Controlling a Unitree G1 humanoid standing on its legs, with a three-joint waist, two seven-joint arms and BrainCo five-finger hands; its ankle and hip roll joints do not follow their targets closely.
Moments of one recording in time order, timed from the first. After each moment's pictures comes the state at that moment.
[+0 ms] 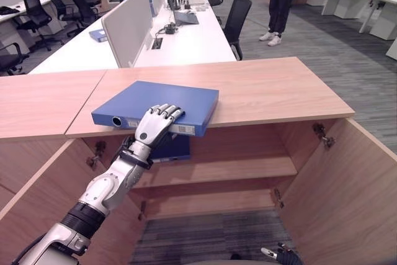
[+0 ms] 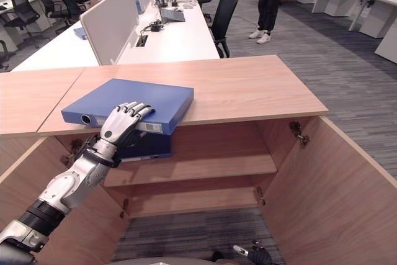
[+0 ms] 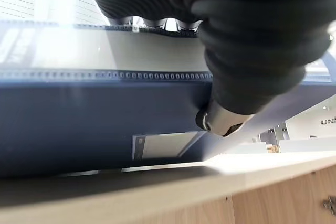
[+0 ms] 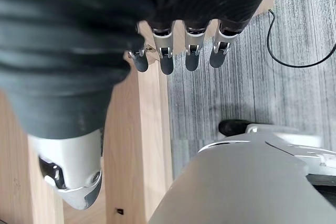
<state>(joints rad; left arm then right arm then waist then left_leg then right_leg) -0.28 0.67 -0.38 0.06 0.85 -0.16 0.44 0.13 -0.26 0.24 1.07 0.29 -0.12 -0.04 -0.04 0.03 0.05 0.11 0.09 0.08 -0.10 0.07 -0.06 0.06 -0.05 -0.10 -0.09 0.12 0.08</state>
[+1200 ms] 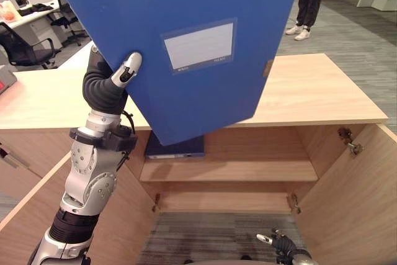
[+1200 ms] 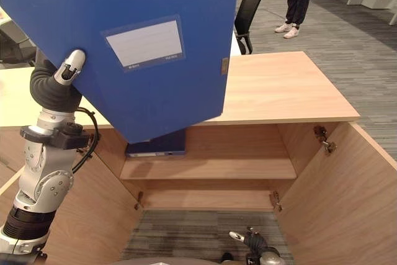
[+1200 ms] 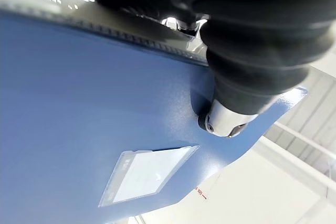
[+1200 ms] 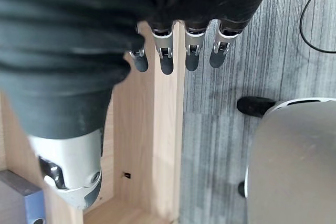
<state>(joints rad) -0.22 0.60 -0.07 -0.40 -0.88 -0.27 -0.09 0.03 -0.27 0.24 1.10 0.29 -0.06 0.02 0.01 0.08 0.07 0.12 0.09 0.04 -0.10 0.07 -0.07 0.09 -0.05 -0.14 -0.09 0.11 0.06</state>
